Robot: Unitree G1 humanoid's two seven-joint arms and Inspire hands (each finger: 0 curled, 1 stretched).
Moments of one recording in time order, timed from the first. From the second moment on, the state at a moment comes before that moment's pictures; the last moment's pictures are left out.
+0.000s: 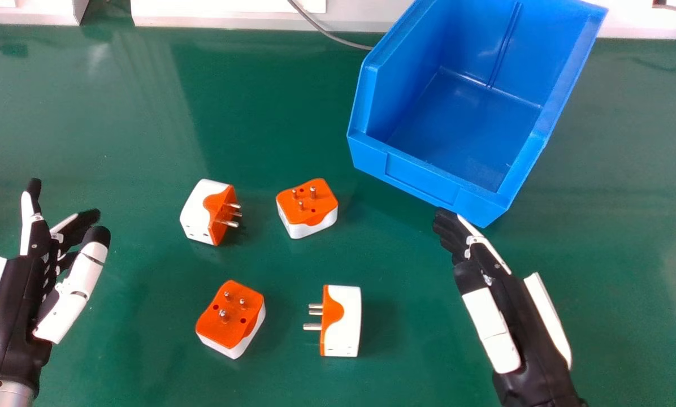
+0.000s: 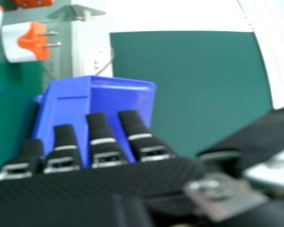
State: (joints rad) left arm 0.29 0.34 0.33 0.09 0.04 -0.32 -0.14; right arm 0.41 -0.05 0.17 -0.07 -0.10 -0.34 0.06
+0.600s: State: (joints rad) left arm 0.27 0.38 0.32 0.11 0.04 -0.34 -0.20; right arm 0.40 -0.09 0.17 -0.07 -0.12 -0.33 0.07
